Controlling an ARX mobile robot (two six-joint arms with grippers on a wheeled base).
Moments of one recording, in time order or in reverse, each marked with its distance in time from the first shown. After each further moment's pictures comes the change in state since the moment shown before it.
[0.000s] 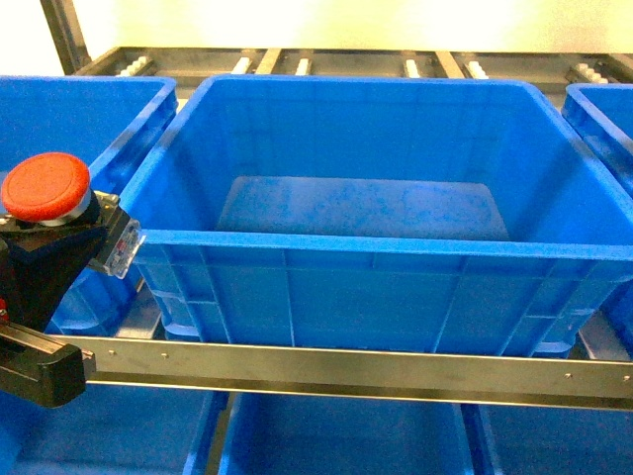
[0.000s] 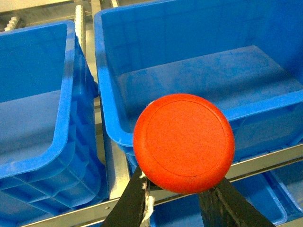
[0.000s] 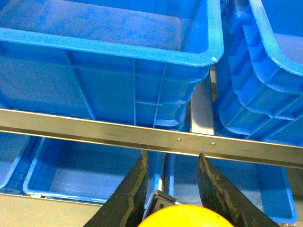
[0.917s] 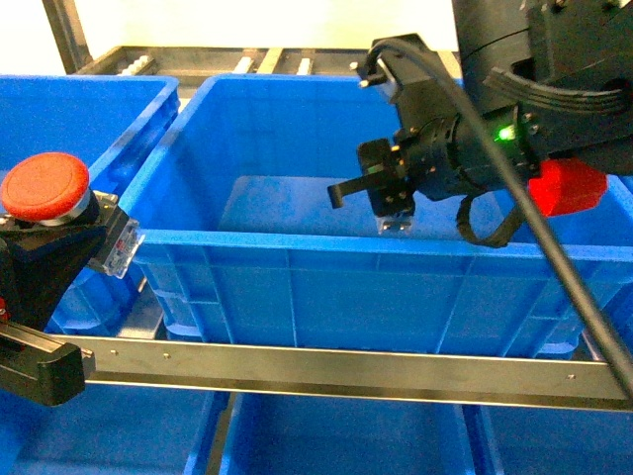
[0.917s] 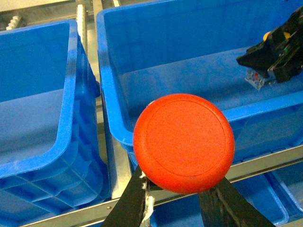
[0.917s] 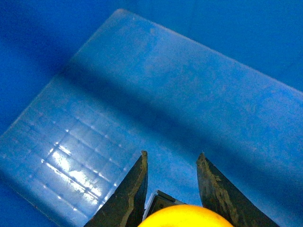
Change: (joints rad) left arm 0.000 0.000 0.000 0.000 0.000 0.000; right arm -0.015 0.939 1.150 -0.349 -0.407 -0.176
